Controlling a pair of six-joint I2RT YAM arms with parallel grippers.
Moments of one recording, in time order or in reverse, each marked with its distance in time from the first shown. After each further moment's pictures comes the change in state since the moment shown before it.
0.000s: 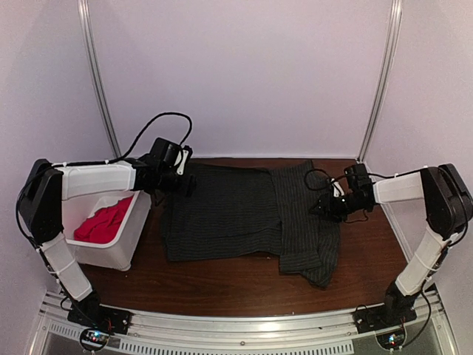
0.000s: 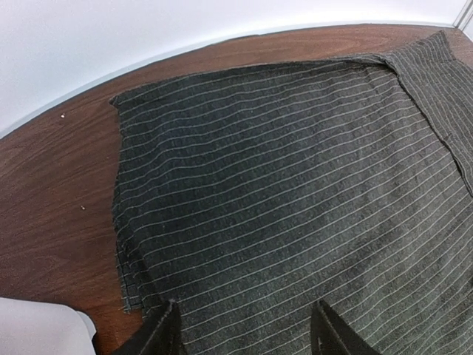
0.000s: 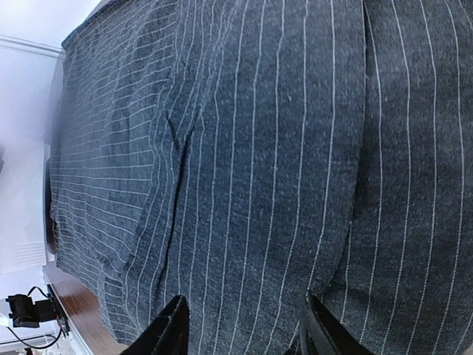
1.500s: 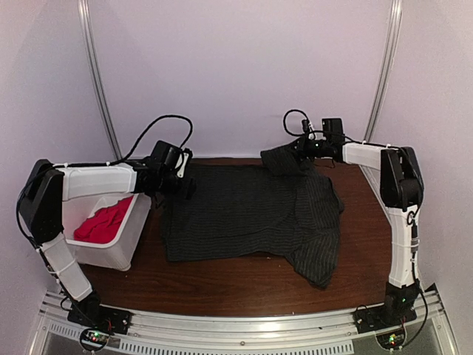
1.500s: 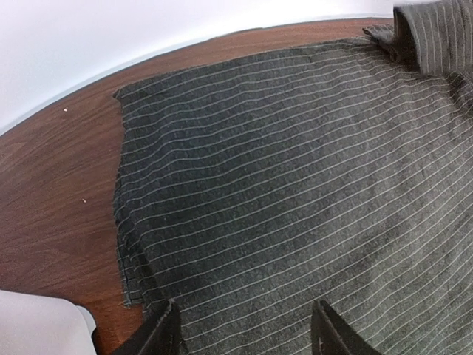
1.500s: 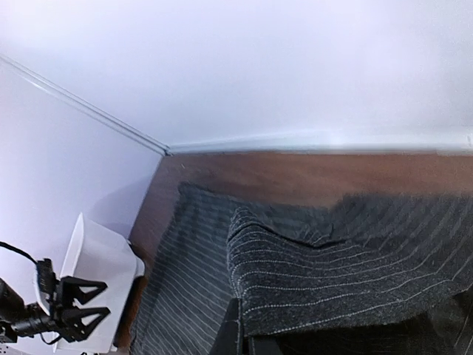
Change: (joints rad) left arm -0.009 0.000 -0.023 0.006 -0.026 -0.002; right arm 0.027 0.541 0.934 0.149 -0.144 0.172
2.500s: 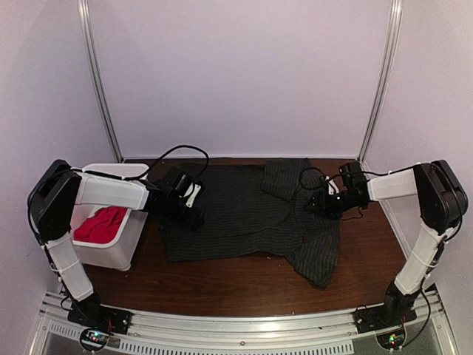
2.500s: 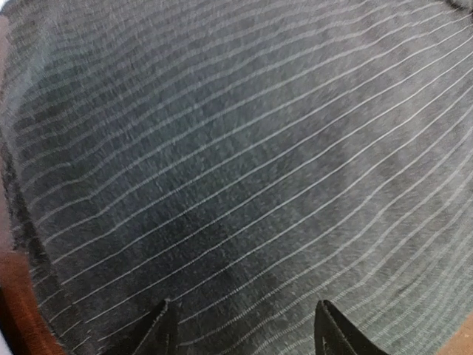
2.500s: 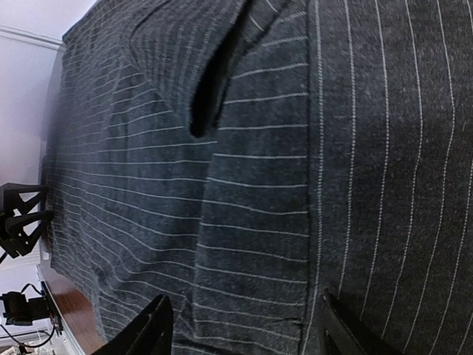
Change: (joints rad) left arm -0.080 0.057 -0.133 -0.017 0.115 0.011; right arm -0.002 -0.484 -0.883 -0.127 0.146 -0.190
